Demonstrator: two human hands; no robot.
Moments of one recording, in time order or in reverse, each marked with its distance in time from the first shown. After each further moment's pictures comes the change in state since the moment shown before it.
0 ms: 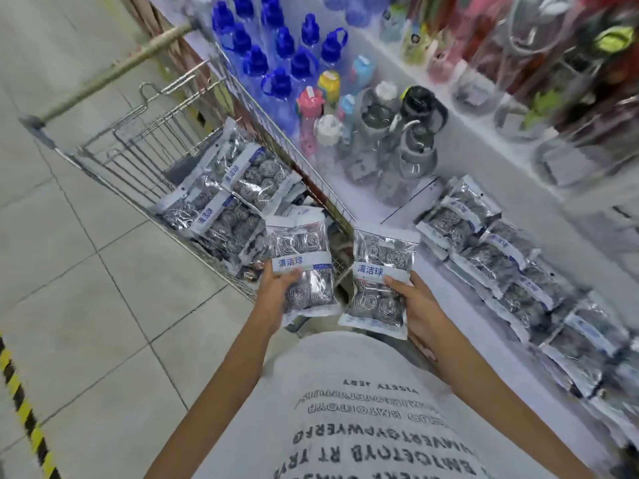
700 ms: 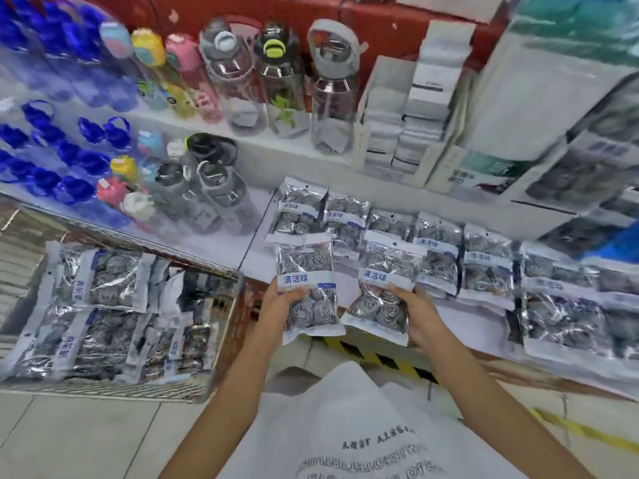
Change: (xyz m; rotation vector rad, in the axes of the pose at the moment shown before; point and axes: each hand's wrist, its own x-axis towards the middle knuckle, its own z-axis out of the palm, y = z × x) left_hand -0.074 -0.062 0.263 0.407 -0.427 0.044; right_hand -0.098 0.038 -0.264 0.480 0.480 -0.065
